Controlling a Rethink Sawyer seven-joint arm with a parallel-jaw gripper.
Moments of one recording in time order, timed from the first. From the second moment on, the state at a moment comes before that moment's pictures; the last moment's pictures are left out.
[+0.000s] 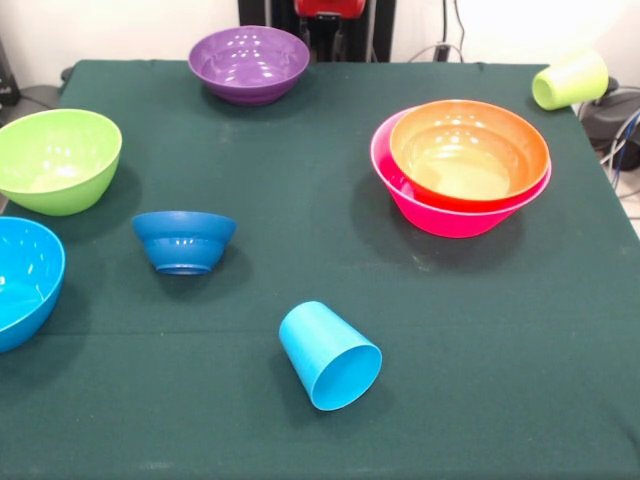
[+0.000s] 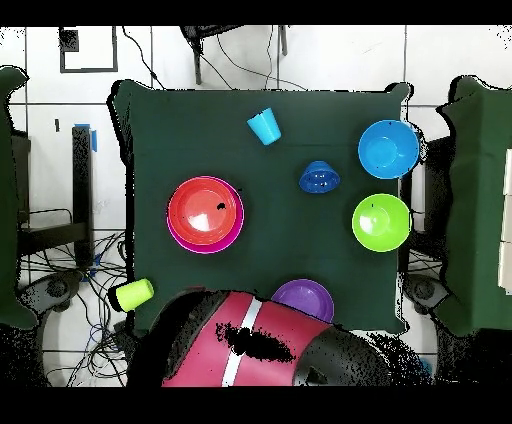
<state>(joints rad) -0.25 -0.31 -0.22 2.19 -0.52 -0.22 1.91</state>
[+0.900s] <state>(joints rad) -0.28 -0.33 -0.20 2.17 -0.55 -0.18 1.91</state>
